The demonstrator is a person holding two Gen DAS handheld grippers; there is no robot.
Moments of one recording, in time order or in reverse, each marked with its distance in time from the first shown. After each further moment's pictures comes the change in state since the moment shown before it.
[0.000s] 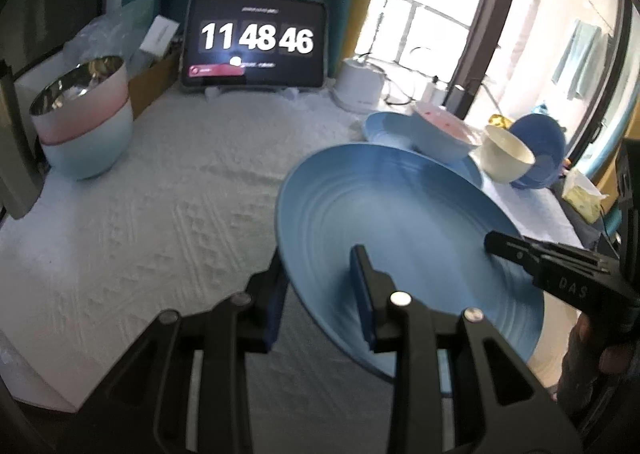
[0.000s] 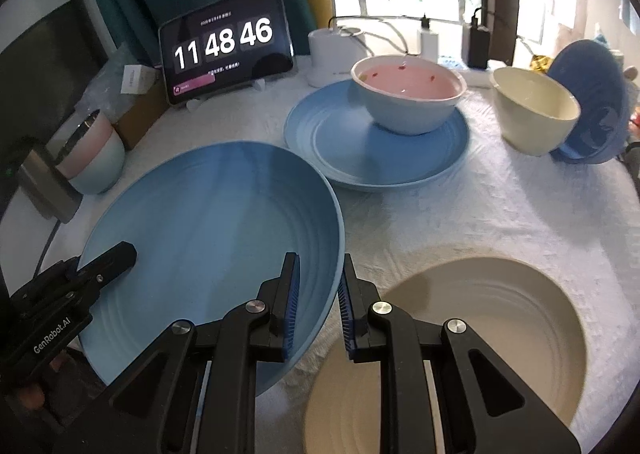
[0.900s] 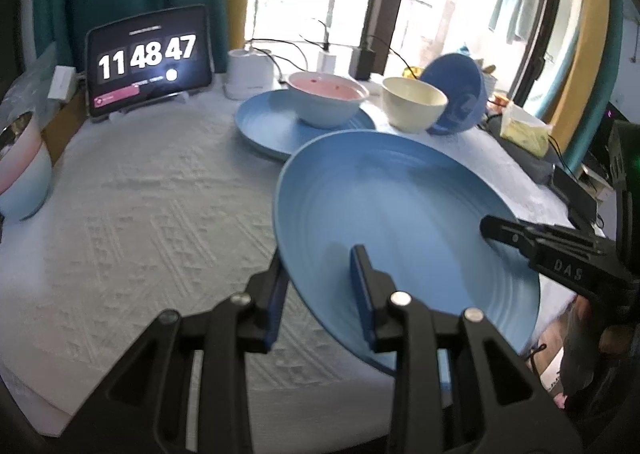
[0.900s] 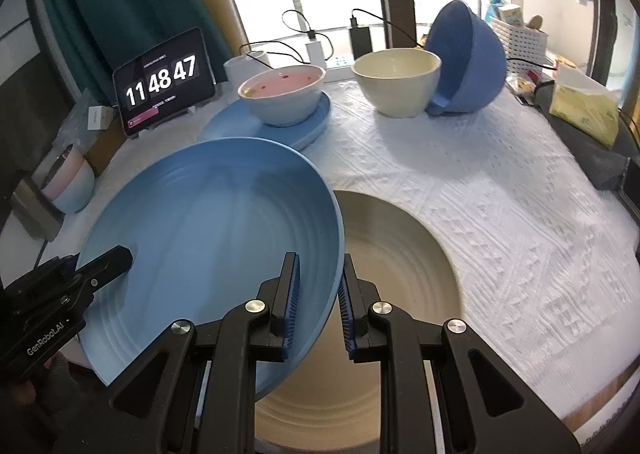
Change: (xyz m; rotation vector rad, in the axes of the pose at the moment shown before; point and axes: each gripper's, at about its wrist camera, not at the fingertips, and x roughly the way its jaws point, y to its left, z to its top) left arm -0.004 -0.106 -0.024 0.213 0.061 -0.130; right arm -0.074 -0.082 -0.064 0.149 -0.066 -0.106
